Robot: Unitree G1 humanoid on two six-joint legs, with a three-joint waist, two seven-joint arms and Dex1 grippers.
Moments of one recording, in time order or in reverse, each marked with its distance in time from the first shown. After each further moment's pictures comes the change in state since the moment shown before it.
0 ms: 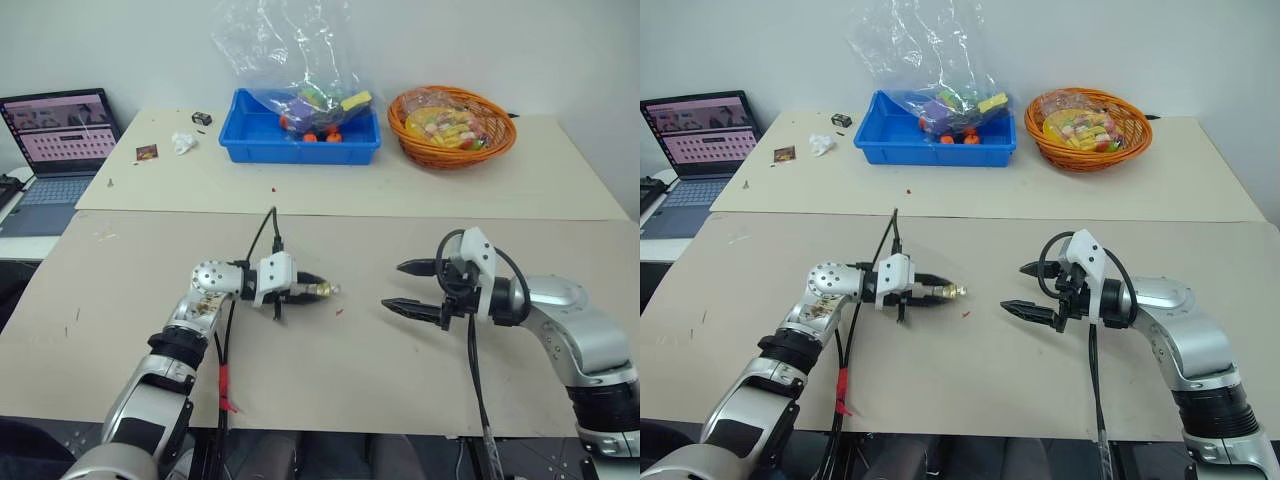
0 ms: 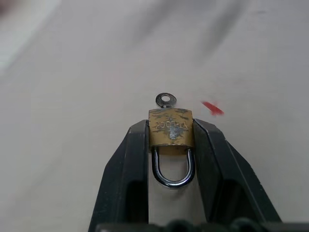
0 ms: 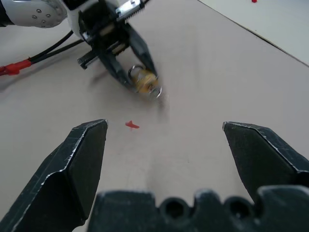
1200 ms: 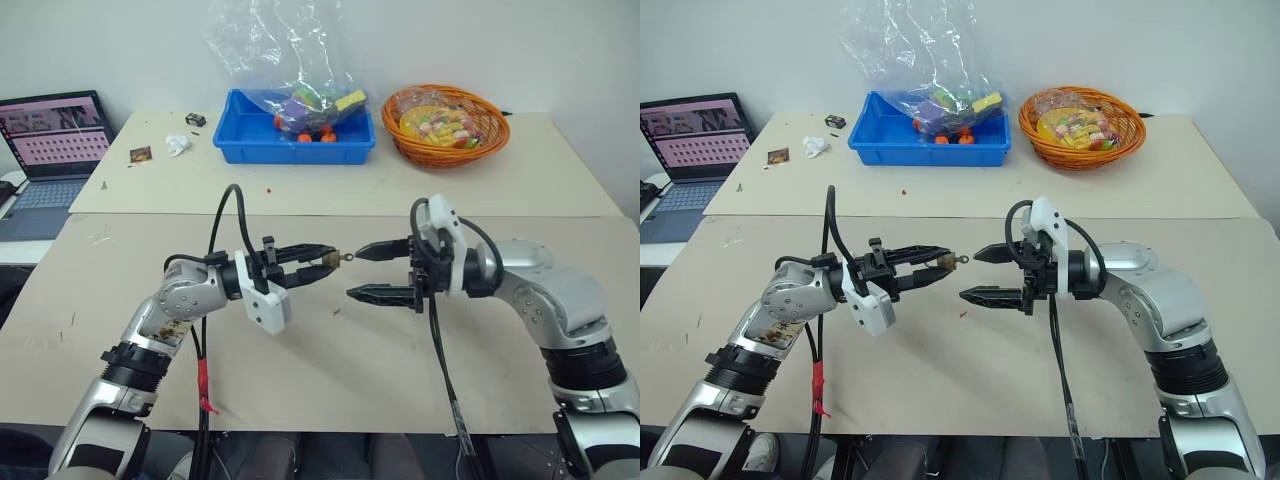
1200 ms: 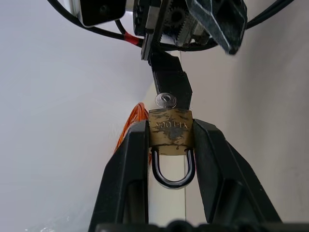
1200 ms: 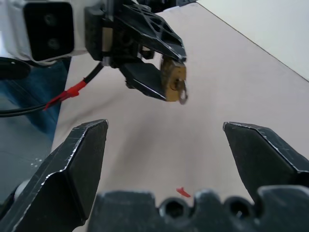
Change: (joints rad) left arm 0.135 0.163 -0.019 -0.366 0.243 -0.399 0.451; right arm -0.258 0.052 0.114 -0.009 0.160 0.189 0.055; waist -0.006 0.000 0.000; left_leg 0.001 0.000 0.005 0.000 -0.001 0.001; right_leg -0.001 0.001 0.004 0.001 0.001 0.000
